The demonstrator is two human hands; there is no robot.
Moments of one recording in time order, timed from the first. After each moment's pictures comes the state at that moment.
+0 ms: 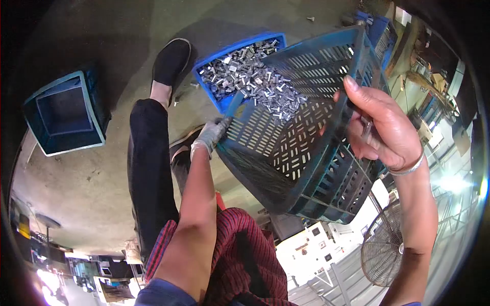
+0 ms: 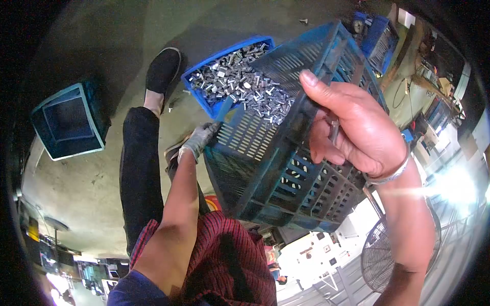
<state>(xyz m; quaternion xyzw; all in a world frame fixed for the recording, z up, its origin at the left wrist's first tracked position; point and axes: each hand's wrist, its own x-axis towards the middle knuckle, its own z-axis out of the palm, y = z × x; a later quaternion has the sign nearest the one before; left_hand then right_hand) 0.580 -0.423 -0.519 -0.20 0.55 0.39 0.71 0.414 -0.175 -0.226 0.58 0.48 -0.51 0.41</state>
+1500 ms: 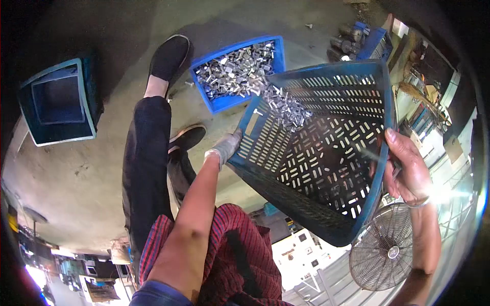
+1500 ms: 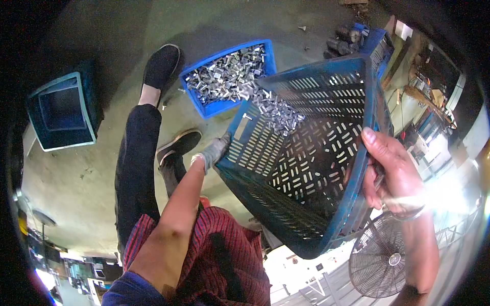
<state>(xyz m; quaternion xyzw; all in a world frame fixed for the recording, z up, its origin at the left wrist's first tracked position) 0.621 -0.385 -0.490 -0.20 0.50 0.34 0.77 0.441 -0.148 -0.173 0.61 0.54 -0.44 0.39</state>
